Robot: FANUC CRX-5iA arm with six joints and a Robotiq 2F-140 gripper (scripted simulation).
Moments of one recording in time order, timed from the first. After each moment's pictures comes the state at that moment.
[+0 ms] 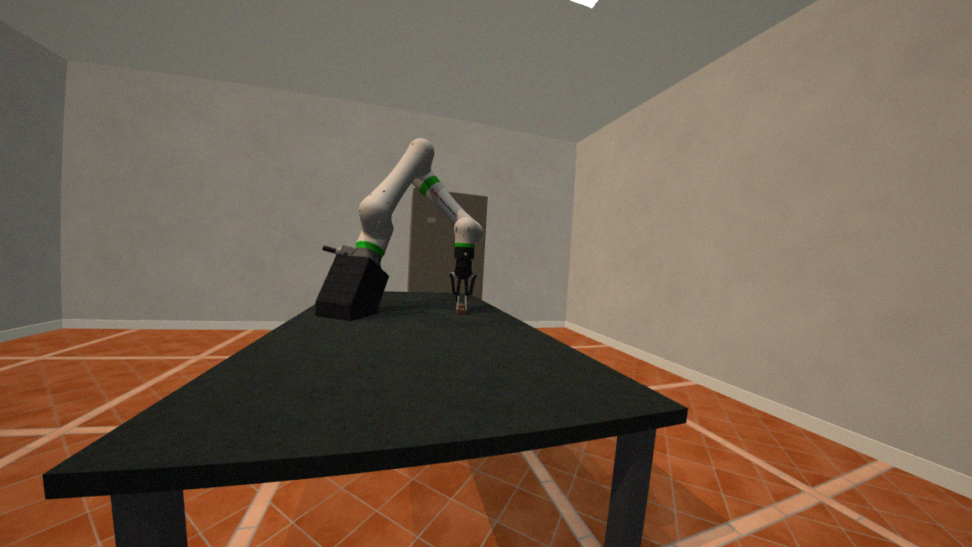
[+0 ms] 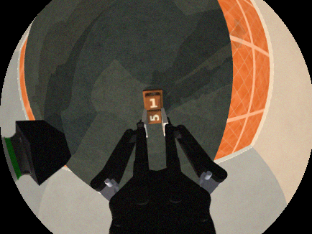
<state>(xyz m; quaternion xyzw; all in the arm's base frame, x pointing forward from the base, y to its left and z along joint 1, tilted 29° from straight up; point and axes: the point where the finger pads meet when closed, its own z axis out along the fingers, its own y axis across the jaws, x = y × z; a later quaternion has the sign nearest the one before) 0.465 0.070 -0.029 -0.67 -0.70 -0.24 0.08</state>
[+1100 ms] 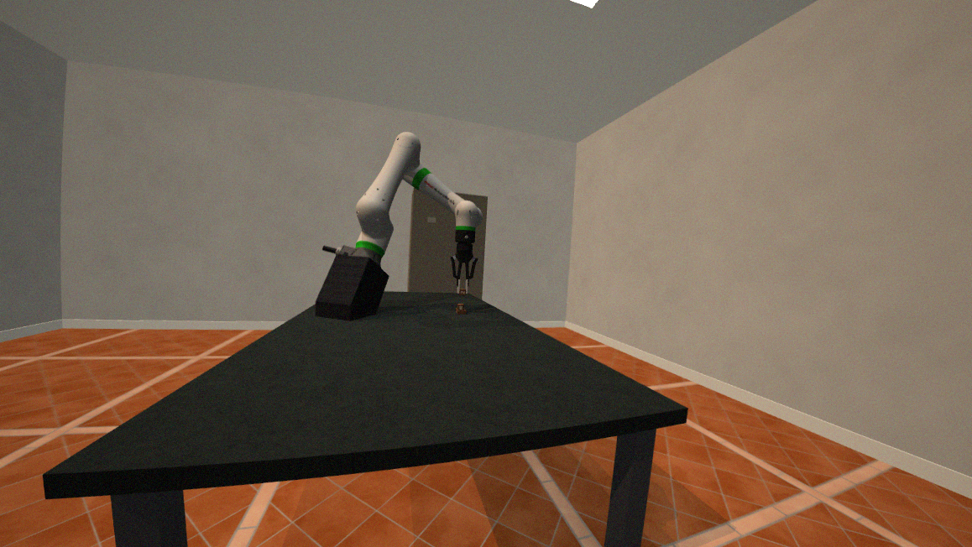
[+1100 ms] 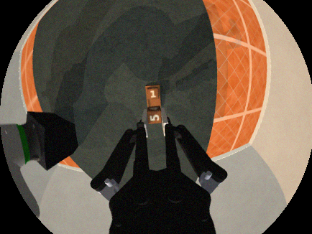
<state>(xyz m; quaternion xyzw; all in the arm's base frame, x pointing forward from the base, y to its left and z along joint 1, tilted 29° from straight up) 0.449 0.035 0.038 -0.67 -0.70 -0.24 0.08</state>
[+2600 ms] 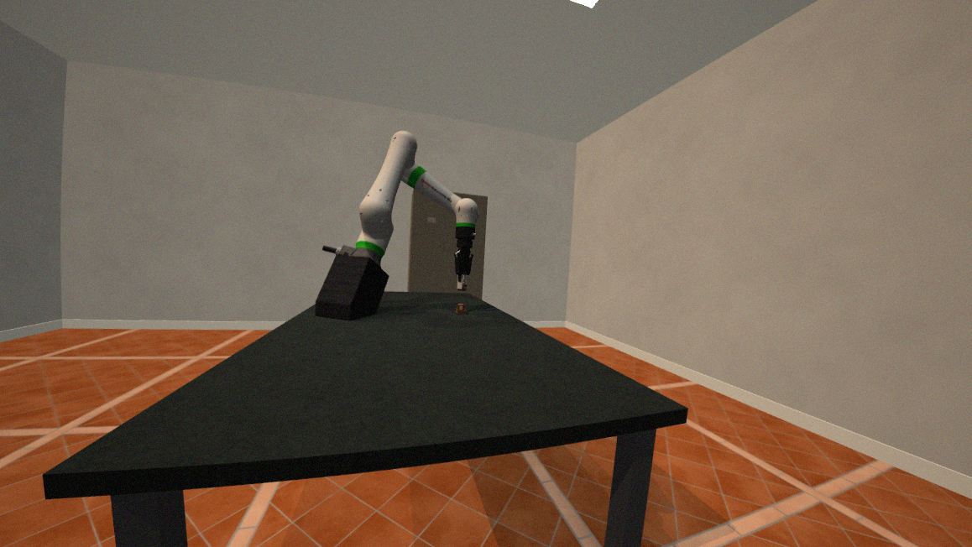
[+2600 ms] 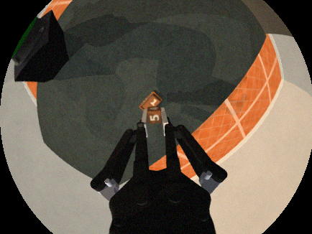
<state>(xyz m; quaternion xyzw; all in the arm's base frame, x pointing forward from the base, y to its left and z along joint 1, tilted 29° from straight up) 0.445 0.056 0.069 -0.33 -0.91 -0.24 -0.02</state>
